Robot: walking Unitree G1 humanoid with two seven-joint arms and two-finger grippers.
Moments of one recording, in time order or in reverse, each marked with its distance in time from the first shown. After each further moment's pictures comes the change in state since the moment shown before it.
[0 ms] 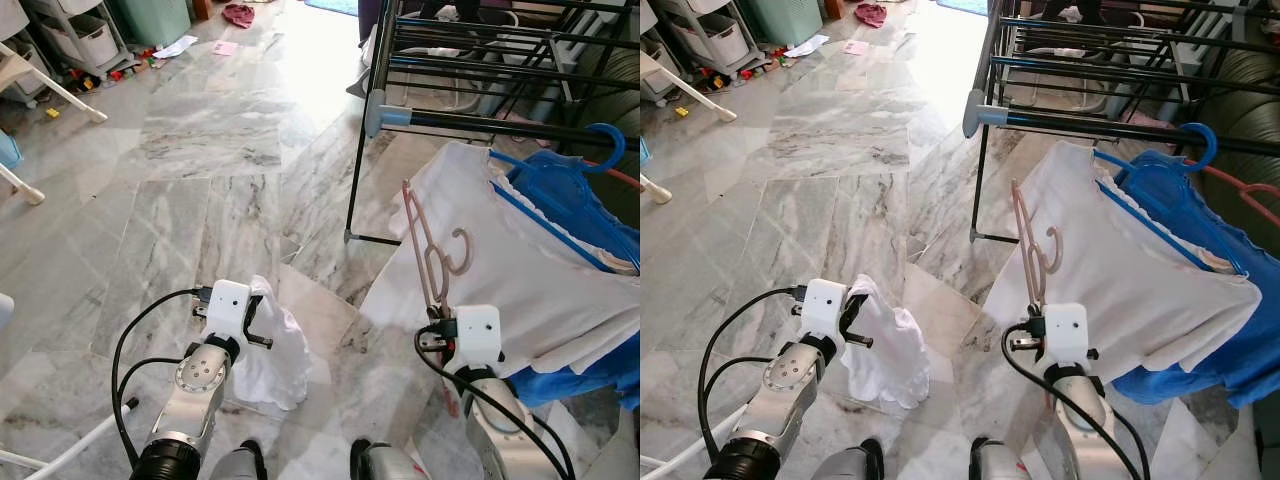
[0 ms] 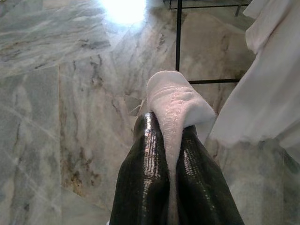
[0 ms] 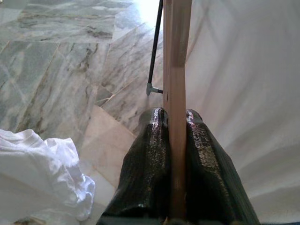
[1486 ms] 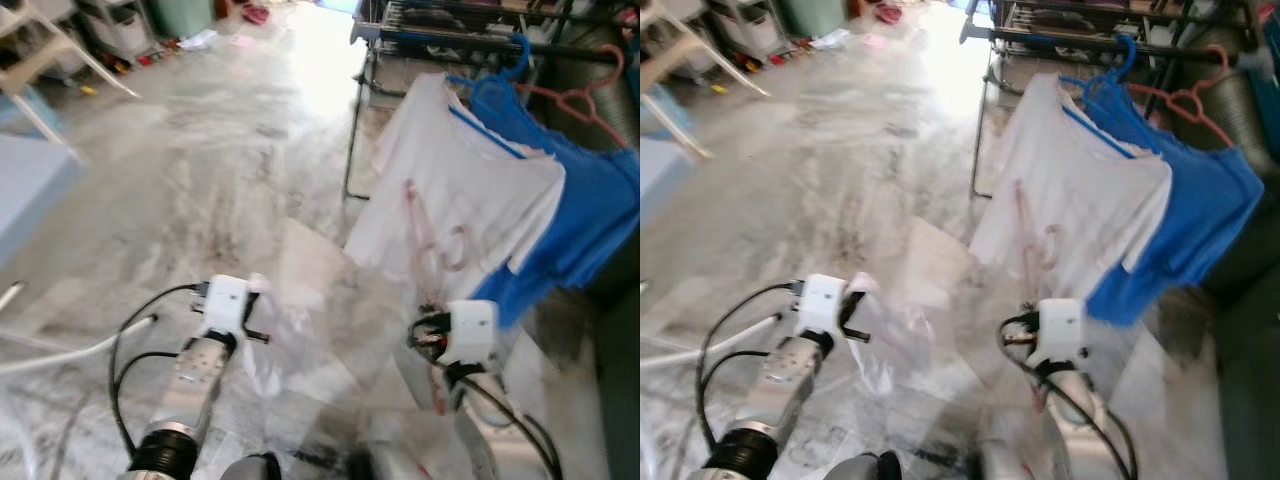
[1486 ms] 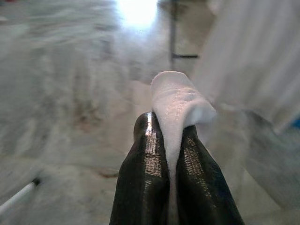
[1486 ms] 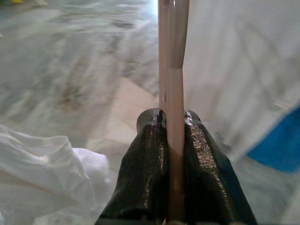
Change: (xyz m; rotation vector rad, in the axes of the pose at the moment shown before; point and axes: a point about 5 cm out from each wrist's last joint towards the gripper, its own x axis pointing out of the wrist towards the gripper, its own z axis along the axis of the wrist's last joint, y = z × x) left arm 0.008 0.006 0.008 -0.032 -0.001 0.004; right arm 0.004 0.009 0.002 0.069 0.015 0.006
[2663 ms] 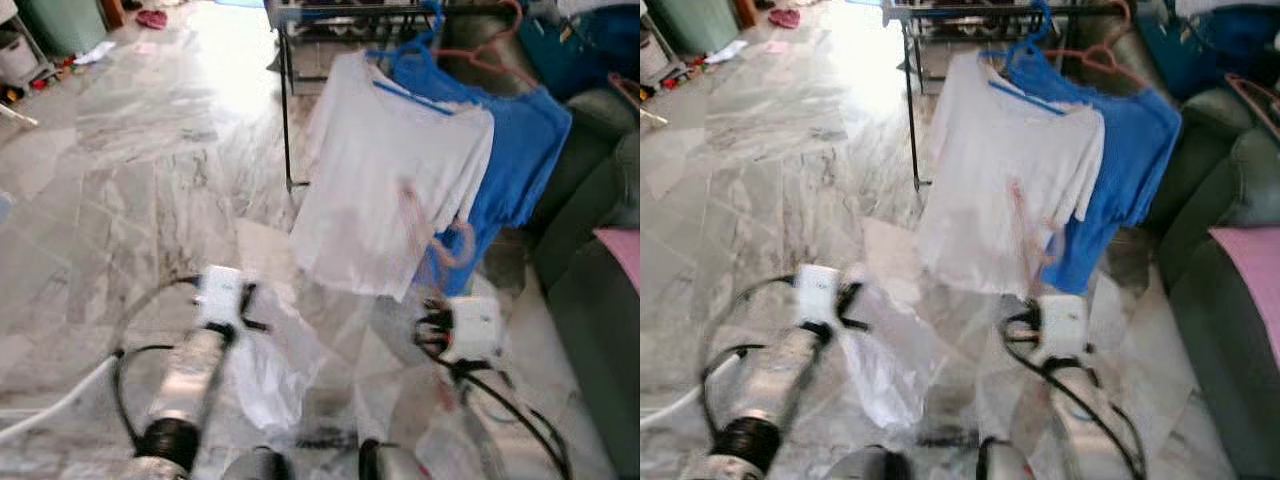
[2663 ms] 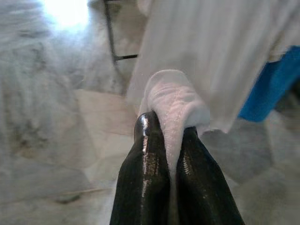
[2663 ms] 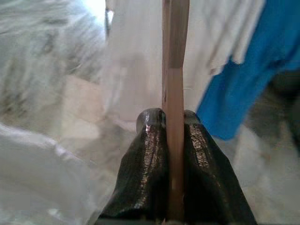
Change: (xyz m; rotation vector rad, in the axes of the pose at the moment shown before) left arm 0.005 -0.004 0.002 -0.048 -0.002 -0.034; right arm 0.001 -0.008 0.003 -0.029 -0.002 -0.014
